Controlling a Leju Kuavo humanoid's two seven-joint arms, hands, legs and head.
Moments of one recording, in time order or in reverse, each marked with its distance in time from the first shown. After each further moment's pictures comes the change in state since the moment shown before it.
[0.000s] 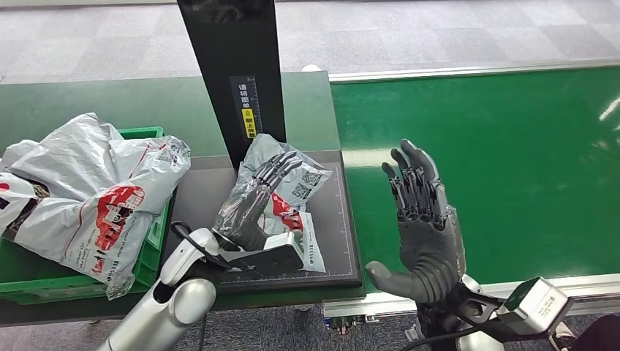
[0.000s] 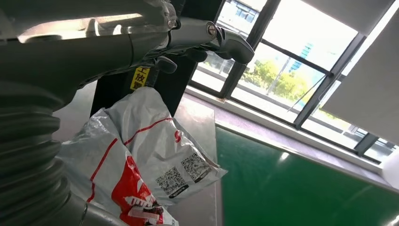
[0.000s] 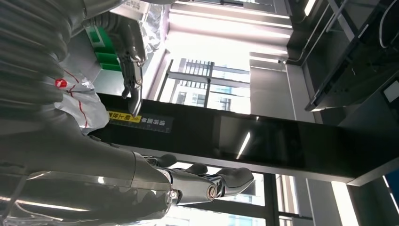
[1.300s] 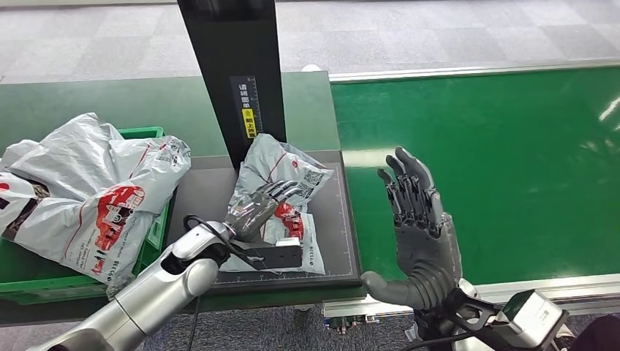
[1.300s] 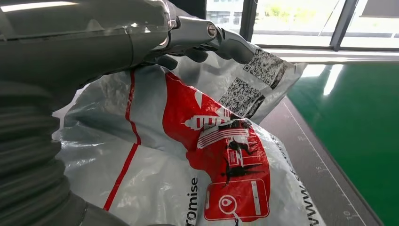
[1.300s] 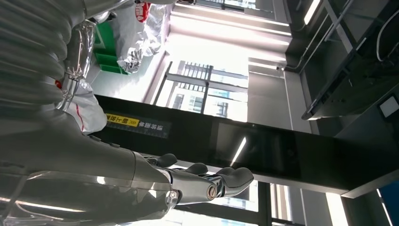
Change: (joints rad) left arm -0.191 0.072 -0.202 0.403 0.053 -0.045 -0.040; right arm 0.011 0.016 -0.002 0.012 0.044 0.041 -0.045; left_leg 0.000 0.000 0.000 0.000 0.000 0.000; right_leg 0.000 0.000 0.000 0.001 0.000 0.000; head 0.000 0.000
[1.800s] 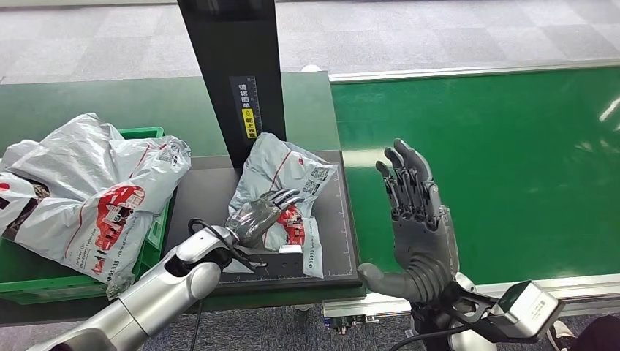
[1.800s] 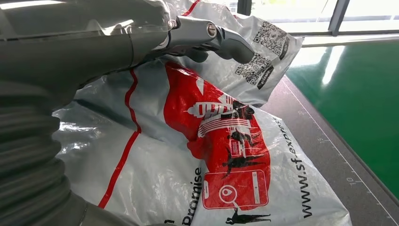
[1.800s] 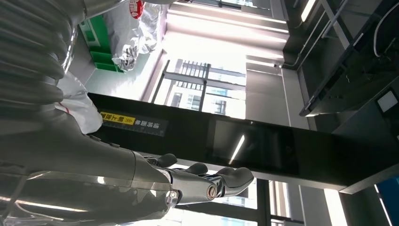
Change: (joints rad) left arm -0.008 -0.002 -0.046 0.043 -0.001 -0.006 -0.005; right arm -0.027 0.025 0.000 0.014 0.001 -0.005 0.014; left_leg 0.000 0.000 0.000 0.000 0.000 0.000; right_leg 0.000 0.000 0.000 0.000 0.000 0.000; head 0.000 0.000
